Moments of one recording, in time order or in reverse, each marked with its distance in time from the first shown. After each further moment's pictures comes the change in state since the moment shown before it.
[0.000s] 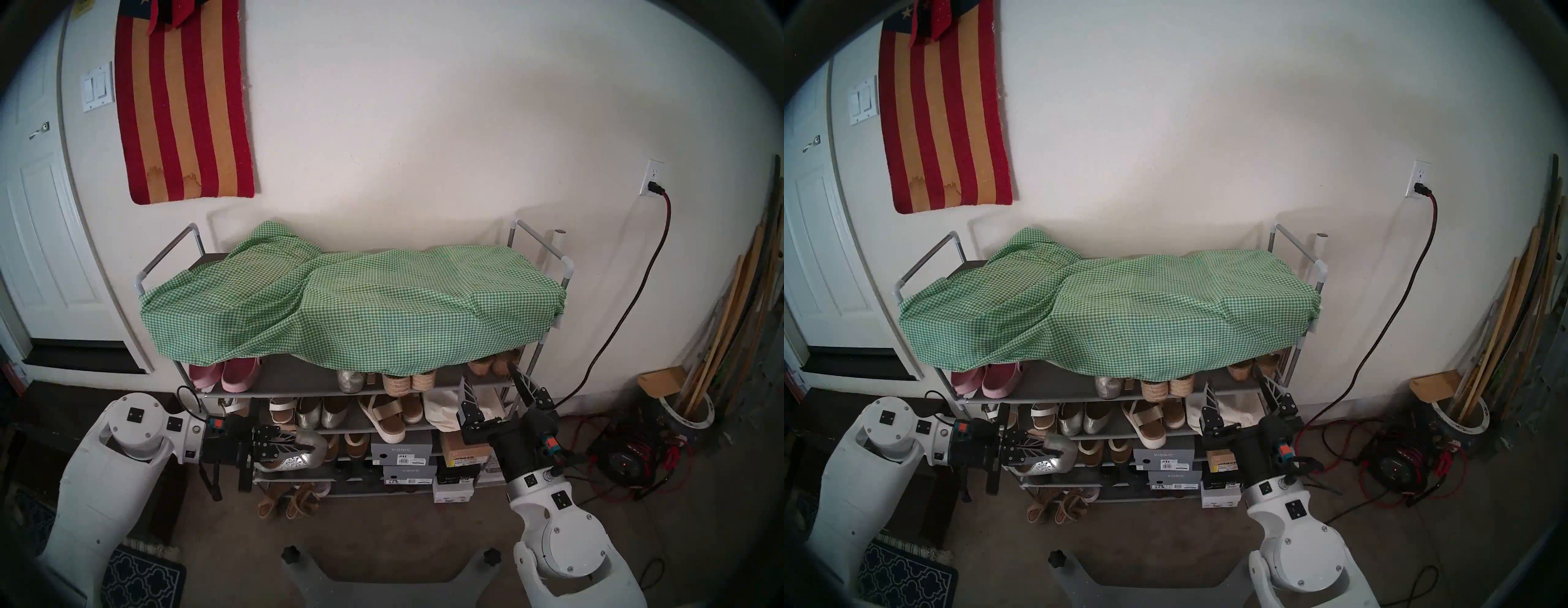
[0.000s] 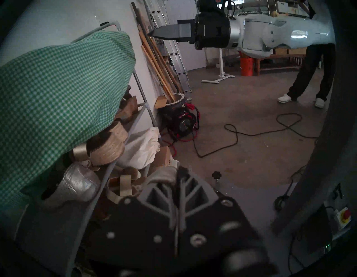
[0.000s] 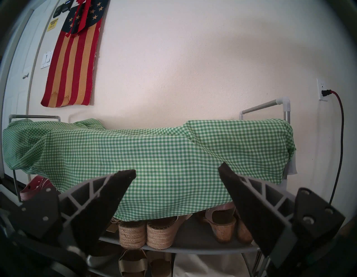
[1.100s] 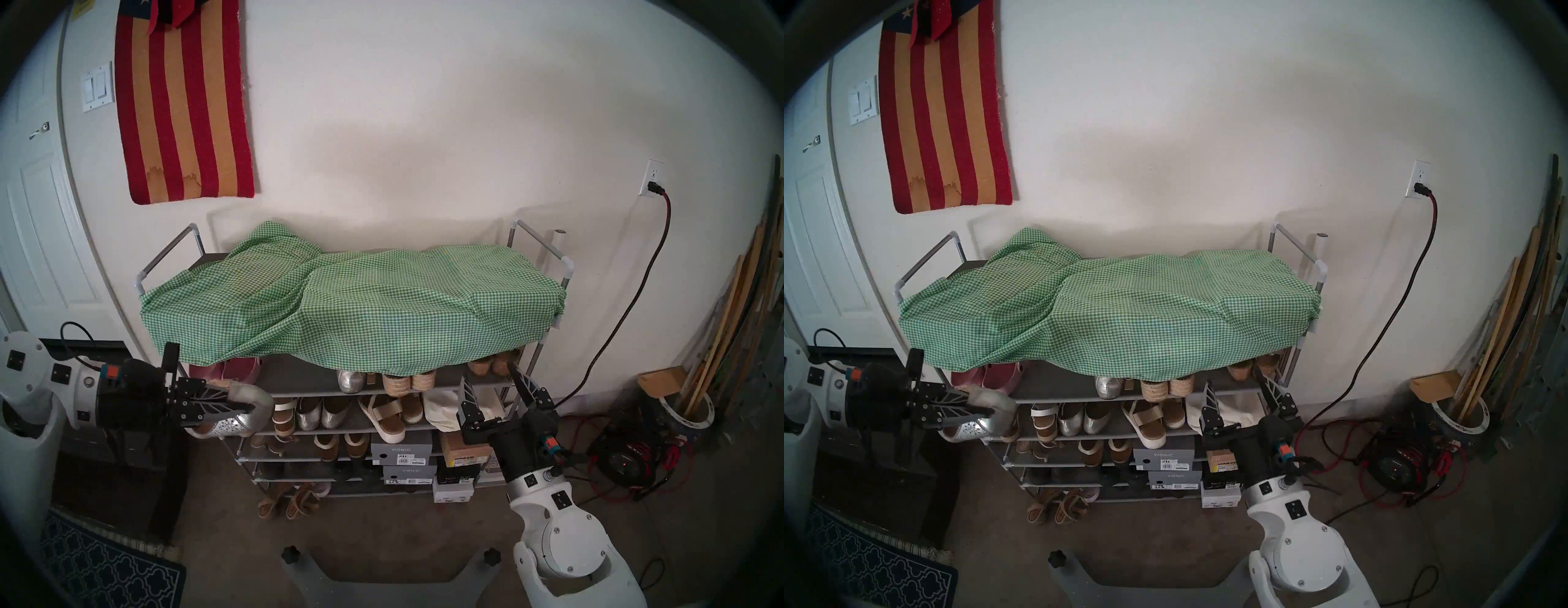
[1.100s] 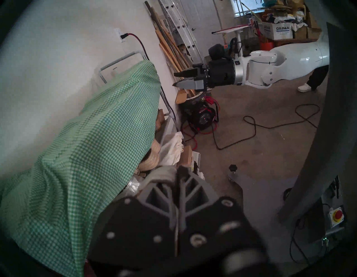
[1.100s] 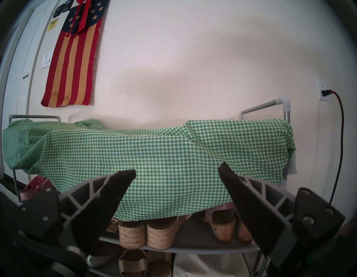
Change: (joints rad) left arm 0.237 0.064 -0.550 -0.458 -0.136 0.335 -0.055; right arm 0.000 0.000 0.000 0.000 0.000 0.000 0.000
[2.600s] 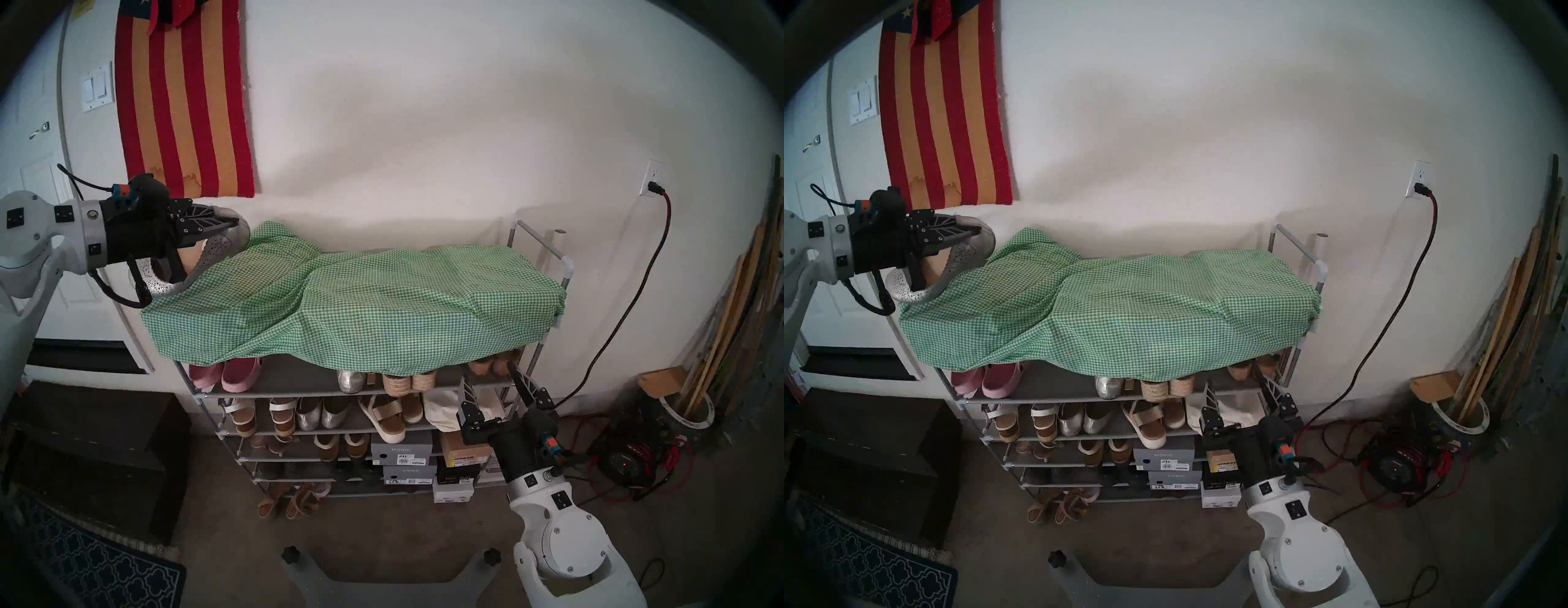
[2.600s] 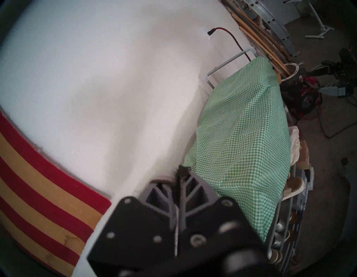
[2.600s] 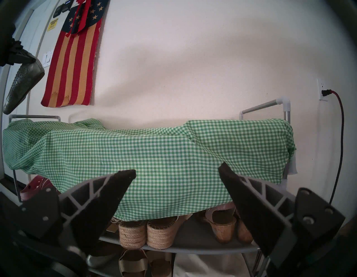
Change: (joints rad) left arm -0.480 0.389 0.303 0.128 -0.062 0.146 0.609; right arm 0.000 0.000 0.000 0.000 0.000 0.000 0.000
